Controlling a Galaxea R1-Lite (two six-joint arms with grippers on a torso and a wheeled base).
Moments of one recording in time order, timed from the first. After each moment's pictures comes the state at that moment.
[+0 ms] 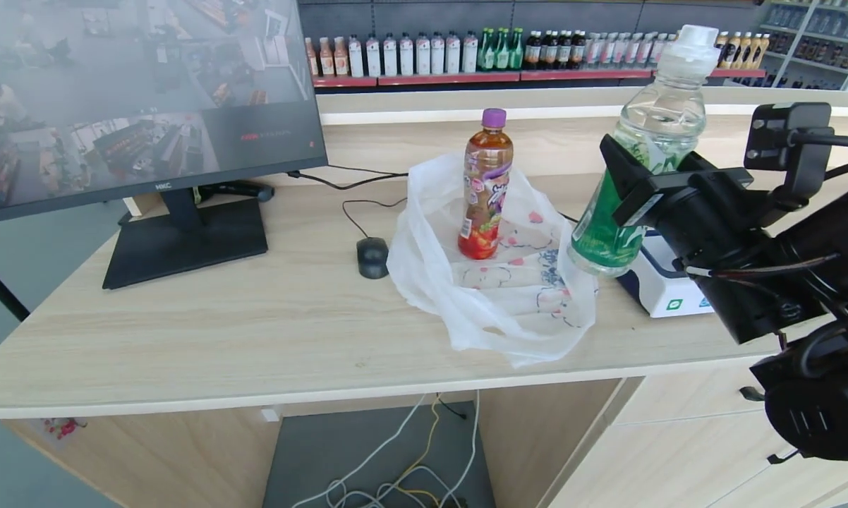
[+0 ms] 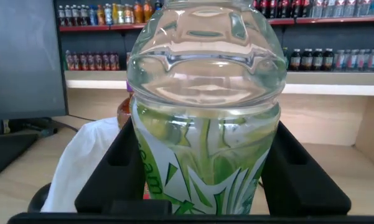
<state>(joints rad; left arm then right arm) 0.00 0.00 0.00 0.00 0.00 0.00 0.44 1.75 -0.73 -1.57 -0.15 -0.12</state>
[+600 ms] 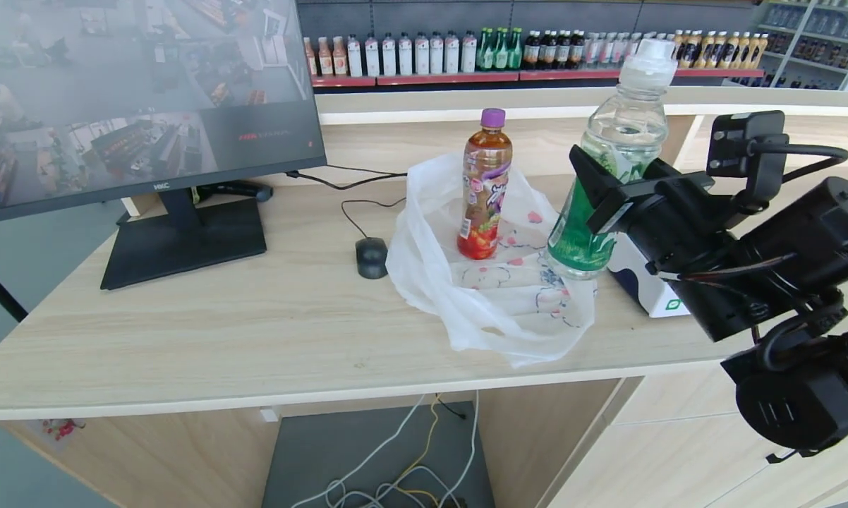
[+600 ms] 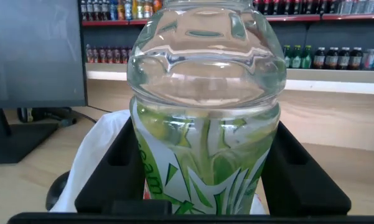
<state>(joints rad) 0.00 0.00 0.00 0.00 0.00 0.00 0.45 1.81 -0.77 -1.56 -0.08 -0.10</state>
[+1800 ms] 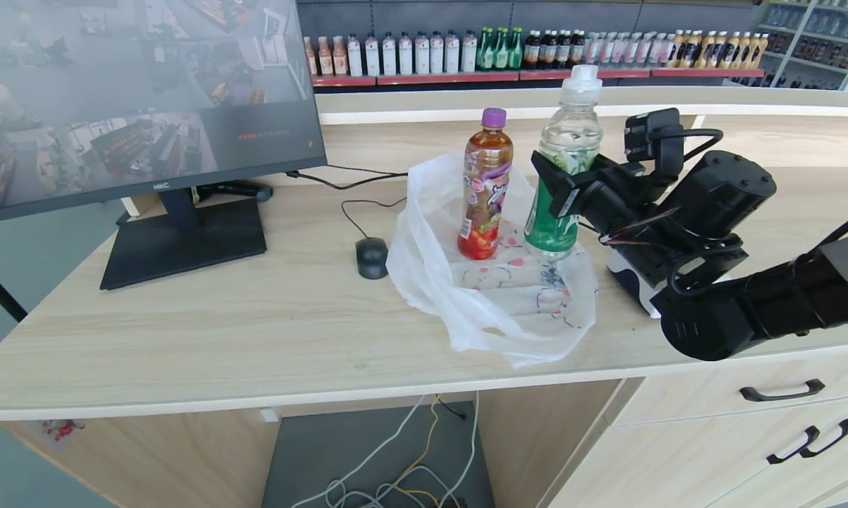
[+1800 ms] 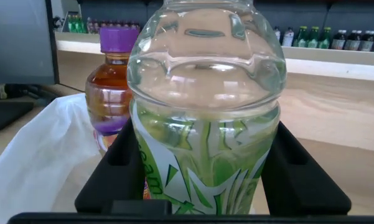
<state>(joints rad) 0.00 0.00 0.00 0.00 0.00 0.00 0.35 2.02 -1.12 -1.33 0.06 -0.08</state>
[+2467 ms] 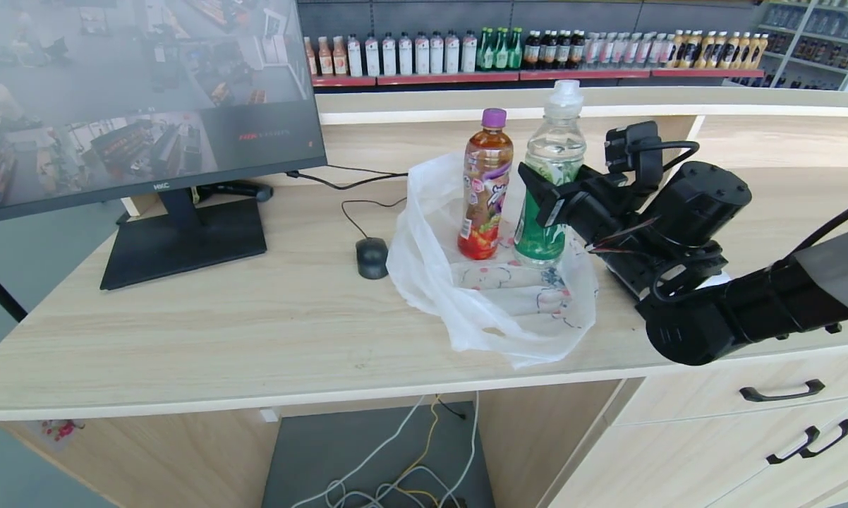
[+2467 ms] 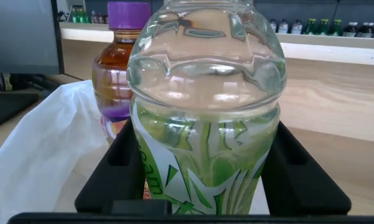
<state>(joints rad) 0.00 0.00 0.00 0.00 0.00 0.00 0.37 2.05 -1.13 -1.33 0.06 -0.08</state>
